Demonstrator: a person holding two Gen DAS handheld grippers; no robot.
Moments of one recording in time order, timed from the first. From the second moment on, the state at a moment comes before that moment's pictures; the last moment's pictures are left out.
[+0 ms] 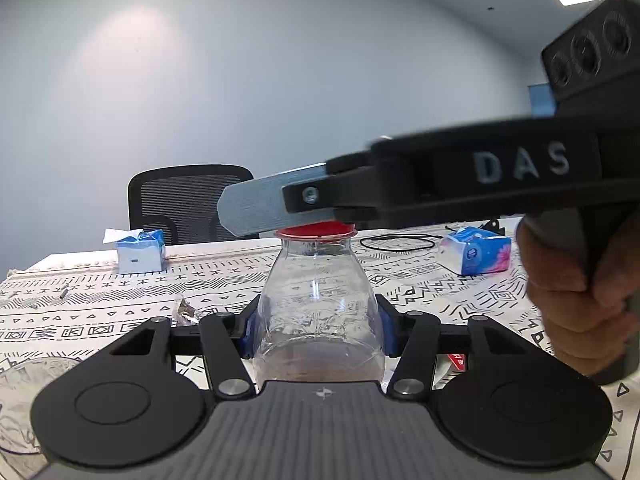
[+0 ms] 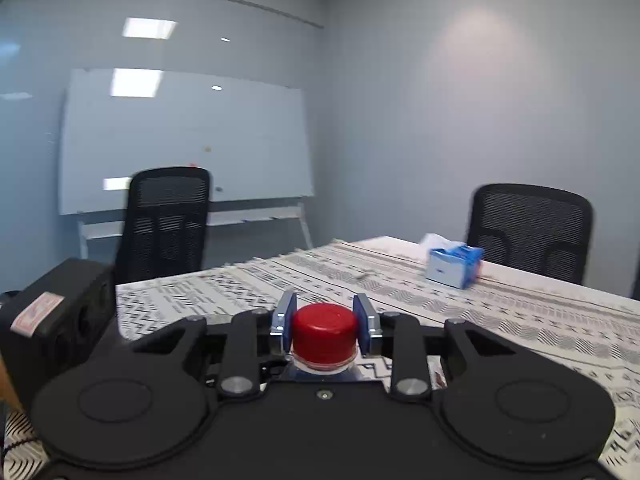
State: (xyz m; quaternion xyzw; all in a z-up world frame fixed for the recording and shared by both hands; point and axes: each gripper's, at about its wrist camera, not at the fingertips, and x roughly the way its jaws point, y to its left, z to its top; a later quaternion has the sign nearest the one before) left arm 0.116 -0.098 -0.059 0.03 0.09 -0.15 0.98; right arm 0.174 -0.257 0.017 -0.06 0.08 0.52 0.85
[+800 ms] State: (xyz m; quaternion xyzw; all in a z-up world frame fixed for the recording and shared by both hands) left arm 0.104 -0.112 -0.066 0.03 0.06 -0.11 0.99; right arm 0.133 -0.224 0.021 -0.05 0.08 0.36 0.93
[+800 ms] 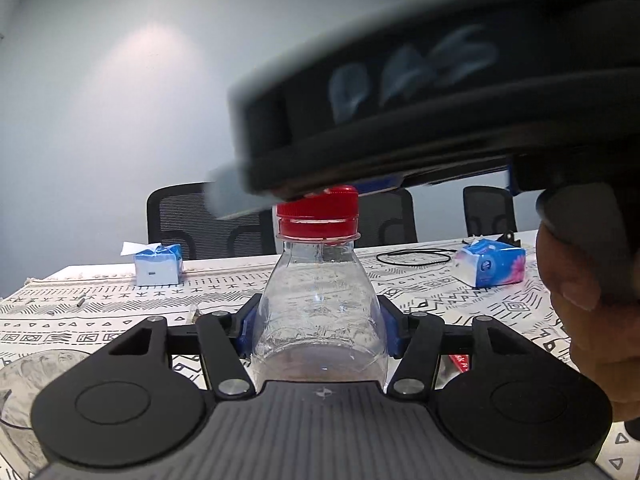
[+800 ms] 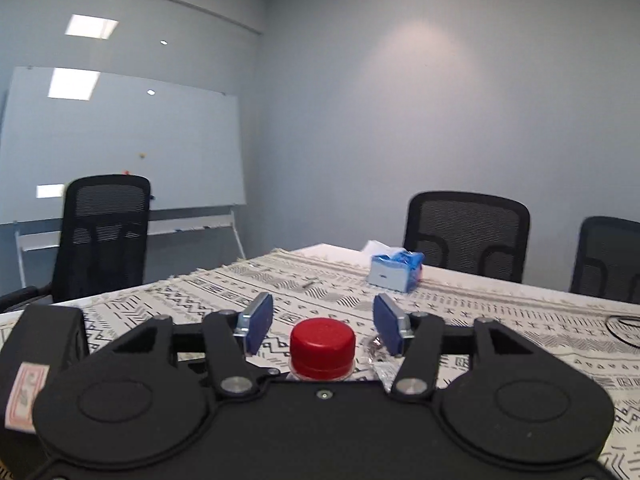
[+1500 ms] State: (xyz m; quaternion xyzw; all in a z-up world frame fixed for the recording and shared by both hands) left arm 0.115 -0.101 -0.061 0.01 0.08 -0.14 0.99; right arm 0.185 -0.251 0.023 -0.06 0.07 0.54 0.84
